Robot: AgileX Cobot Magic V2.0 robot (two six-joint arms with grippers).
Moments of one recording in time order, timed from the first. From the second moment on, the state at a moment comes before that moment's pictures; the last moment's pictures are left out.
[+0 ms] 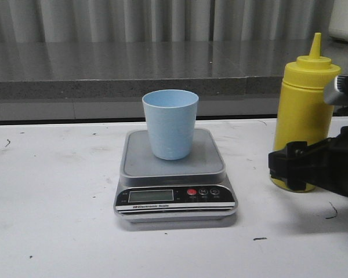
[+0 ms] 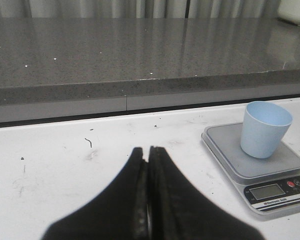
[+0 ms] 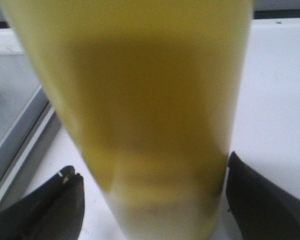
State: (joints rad) left arm -0.24 0.05 -0.40 0.03 0.60 -0.08; right arm 0.33 1.84 -0.31 0.13 -1.14 0.15
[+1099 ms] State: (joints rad) left arm -0.24 0.05 -0.40 0.03 0.60 -0.08; right arm 0.33 1.84 -0.39 0.17 -1.13 -0.02
